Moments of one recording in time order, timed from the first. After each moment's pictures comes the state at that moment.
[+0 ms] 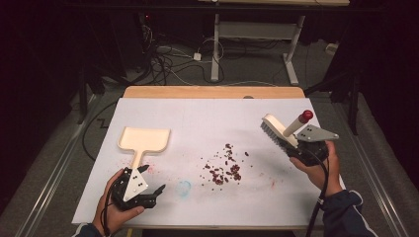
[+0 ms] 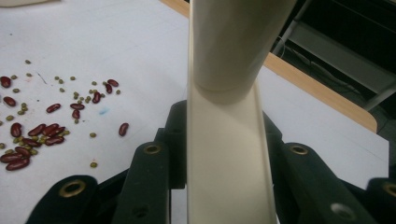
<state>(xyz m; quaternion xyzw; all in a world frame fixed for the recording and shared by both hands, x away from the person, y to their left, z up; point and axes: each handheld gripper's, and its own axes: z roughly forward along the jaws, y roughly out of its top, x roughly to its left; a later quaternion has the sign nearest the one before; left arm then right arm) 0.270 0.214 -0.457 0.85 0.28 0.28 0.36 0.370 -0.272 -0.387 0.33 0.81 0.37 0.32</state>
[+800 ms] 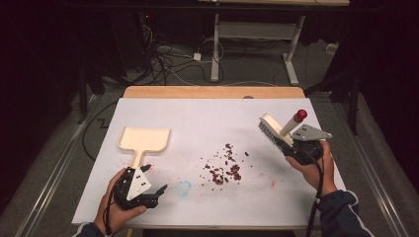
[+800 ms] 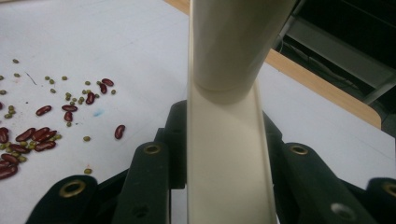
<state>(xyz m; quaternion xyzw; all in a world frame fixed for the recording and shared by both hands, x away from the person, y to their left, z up) 0.273 0.209 -0.458 0.85 0.28 0.28 0.35 0.377 -0.263 -0.396 0.33 0.81 0.36 0.32</state>
